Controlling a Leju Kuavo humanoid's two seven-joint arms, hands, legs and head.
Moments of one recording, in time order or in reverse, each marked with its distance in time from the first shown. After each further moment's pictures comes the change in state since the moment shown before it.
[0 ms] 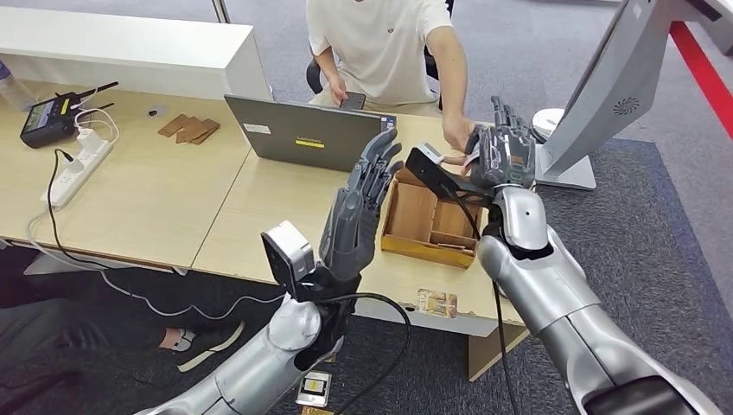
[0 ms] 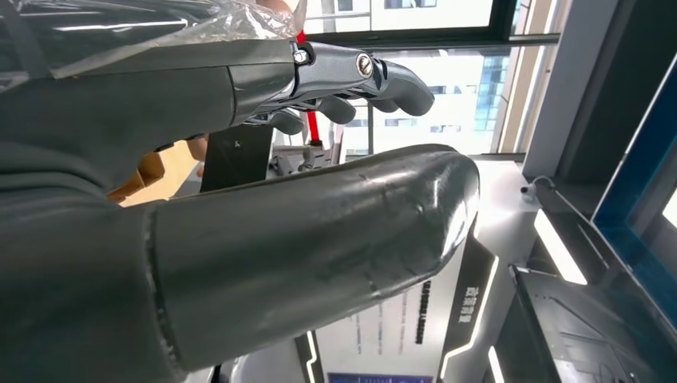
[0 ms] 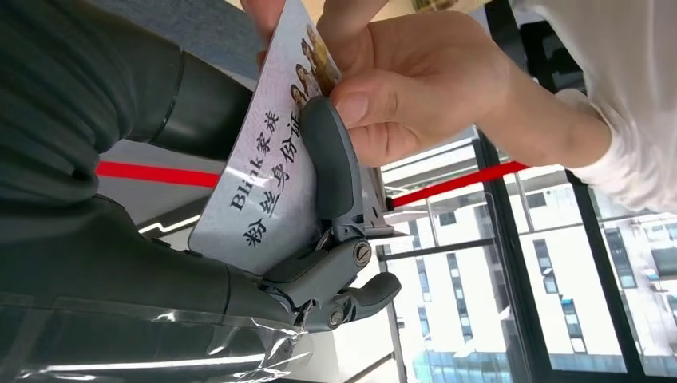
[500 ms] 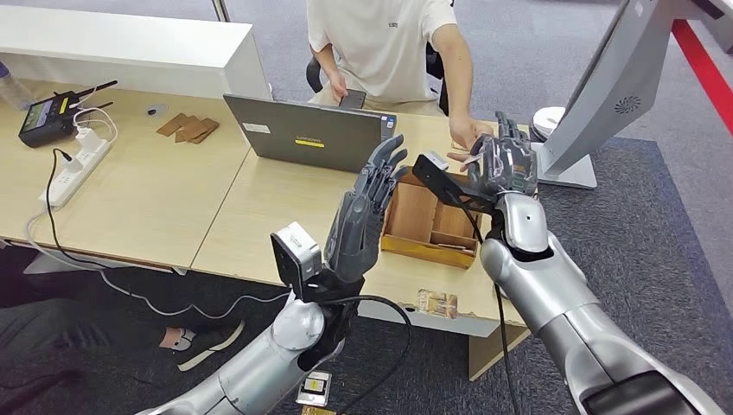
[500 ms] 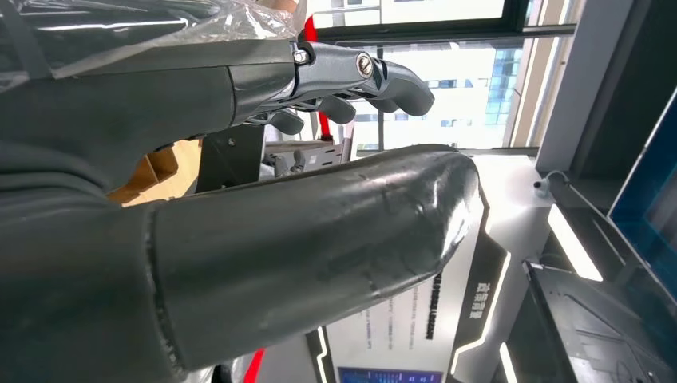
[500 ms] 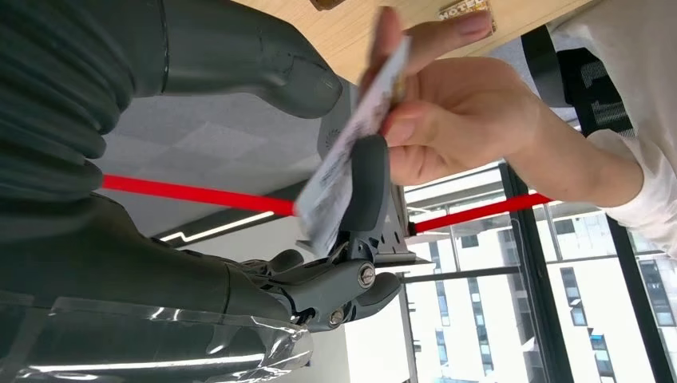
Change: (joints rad) left arm 0.000 -0.006 -0.002 0.035 -0.002 -0.015 -0.004; right arm -0.012 0.006 0.020 0.106 -0.046 -0.038 -0.001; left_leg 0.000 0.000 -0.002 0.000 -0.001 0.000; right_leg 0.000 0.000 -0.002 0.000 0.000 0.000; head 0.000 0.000
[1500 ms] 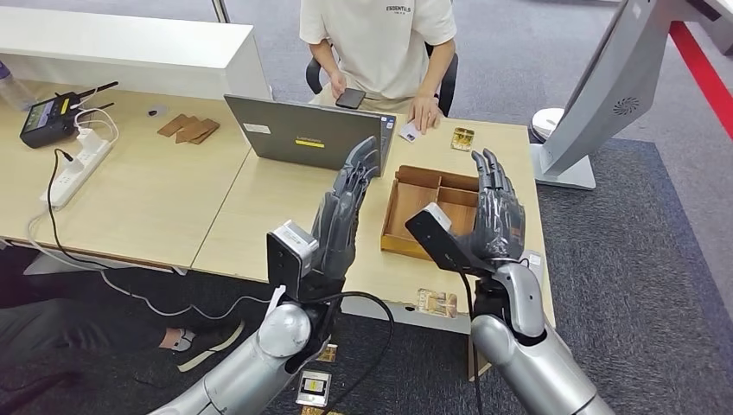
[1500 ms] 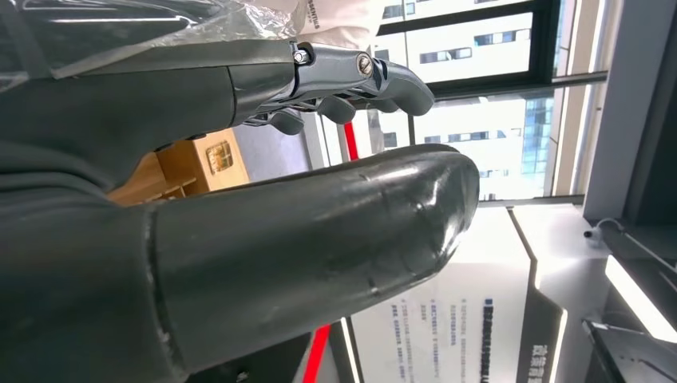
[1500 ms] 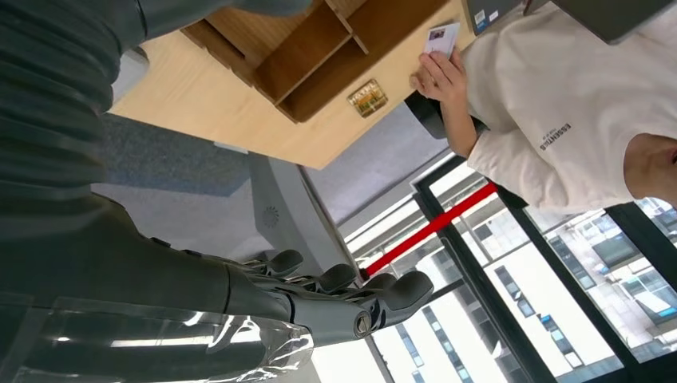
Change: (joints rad) left arm 0.044 0.043 0.033 -0.067 -0.114 0.108 0.115; right arm 0.386 -0.113 -0.012 -0.607 -0.124 -0.104 -0.018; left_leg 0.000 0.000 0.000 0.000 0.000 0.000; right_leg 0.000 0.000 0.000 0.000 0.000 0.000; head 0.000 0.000
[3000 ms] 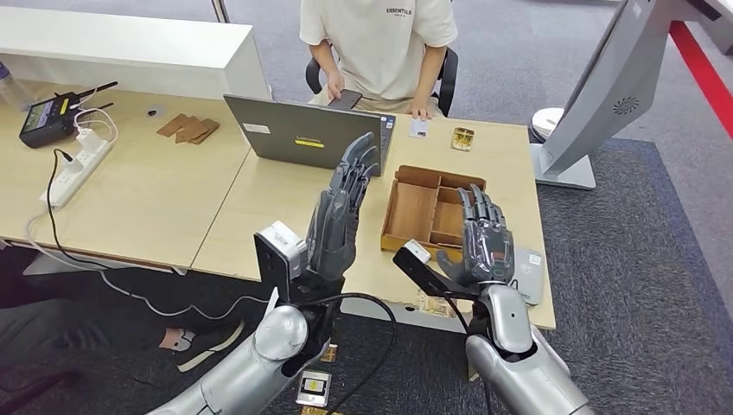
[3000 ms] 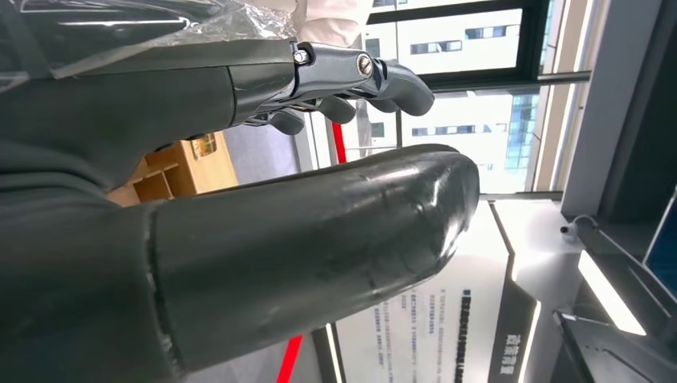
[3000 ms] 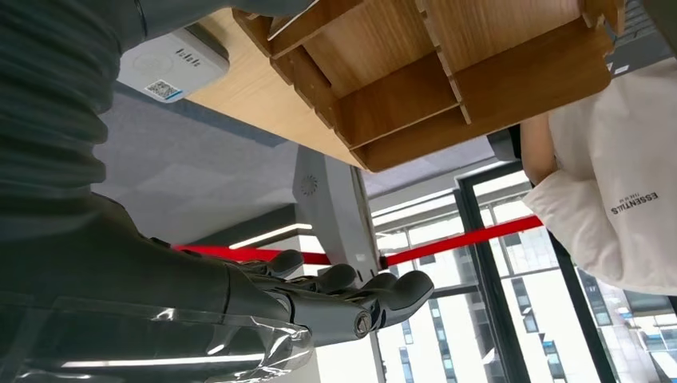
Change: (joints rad) left arm -0.003 0.010 -0.025 -0.044 0.050 0.010 -0.012; right arm 0.021 0.010 0.028 0.185 0.217 0.042 0.028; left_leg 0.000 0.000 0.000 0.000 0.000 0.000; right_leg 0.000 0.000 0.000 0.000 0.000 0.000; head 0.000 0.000
